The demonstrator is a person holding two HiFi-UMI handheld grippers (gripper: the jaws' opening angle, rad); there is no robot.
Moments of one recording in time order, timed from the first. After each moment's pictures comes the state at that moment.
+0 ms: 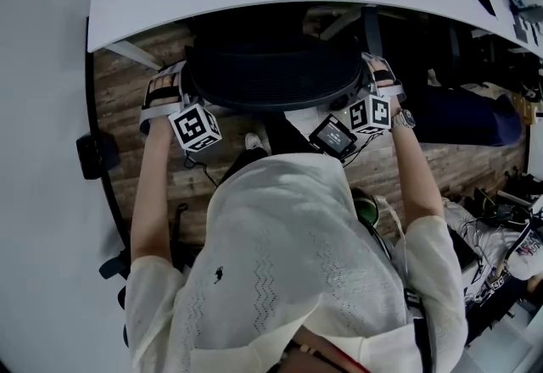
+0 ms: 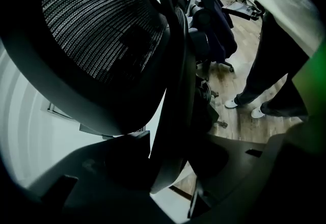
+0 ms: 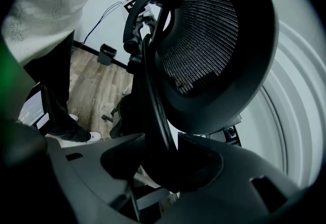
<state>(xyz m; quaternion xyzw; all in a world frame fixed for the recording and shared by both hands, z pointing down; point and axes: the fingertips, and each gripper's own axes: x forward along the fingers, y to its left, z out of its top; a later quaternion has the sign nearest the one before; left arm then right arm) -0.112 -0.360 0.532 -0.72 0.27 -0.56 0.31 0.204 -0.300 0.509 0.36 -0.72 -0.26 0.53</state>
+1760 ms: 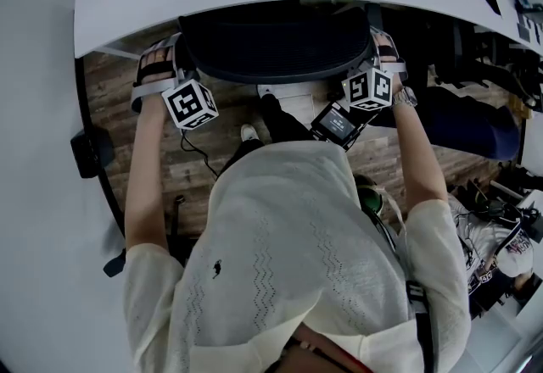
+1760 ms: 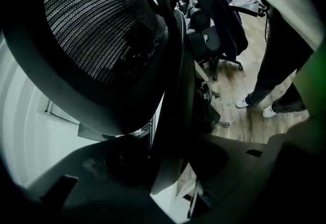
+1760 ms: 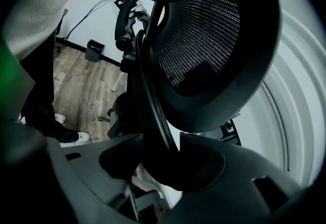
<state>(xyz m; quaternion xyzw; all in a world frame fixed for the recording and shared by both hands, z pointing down) -0.091 -0.466 0.527 -0.72 0.27 -0.55 0.33 0.224 -0.412 0.506 0.39 -0.71 -0.24 0.53</state>
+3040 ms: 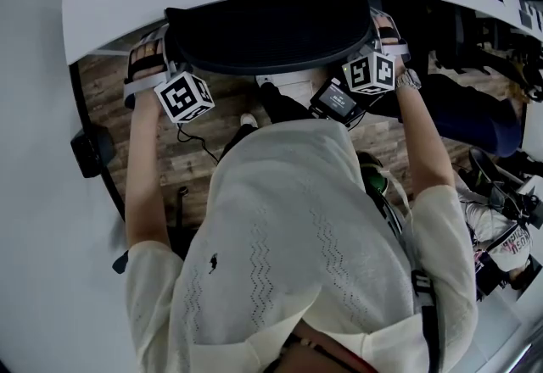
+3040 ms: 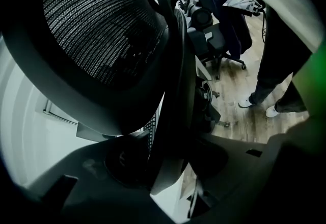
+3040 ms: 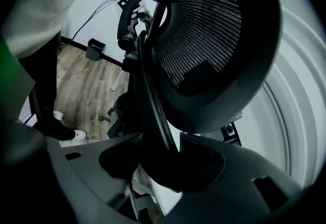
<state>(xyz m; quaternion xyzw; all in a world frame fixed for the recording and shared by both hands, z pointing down) -0.085 -0.503 0.527 -0.71 0.28 -0.56 0.32 0.231 -0.450 0.506 0.38 -0.71 -0.25 0.53</state>
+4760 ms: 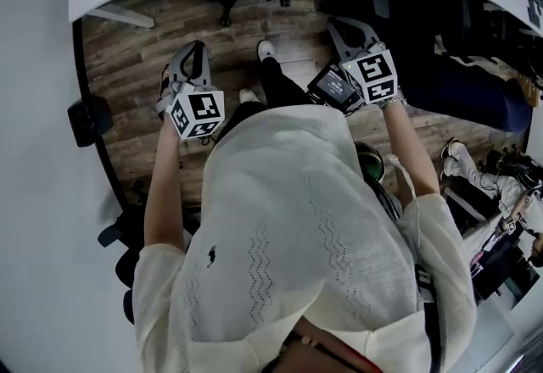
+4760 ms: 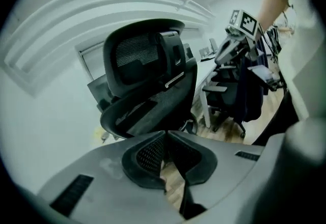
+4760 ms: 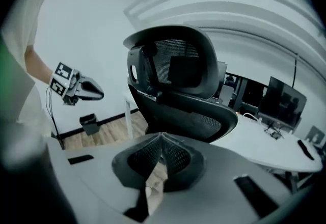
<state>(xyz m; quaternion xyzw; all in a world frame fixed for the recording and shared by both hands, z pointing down) -0.085 -0.323 0.542 -0.84 0.42 -0.35 0.08 0.183 -0.309 0.507 0.48 -0.82 0.07 0.30</state>
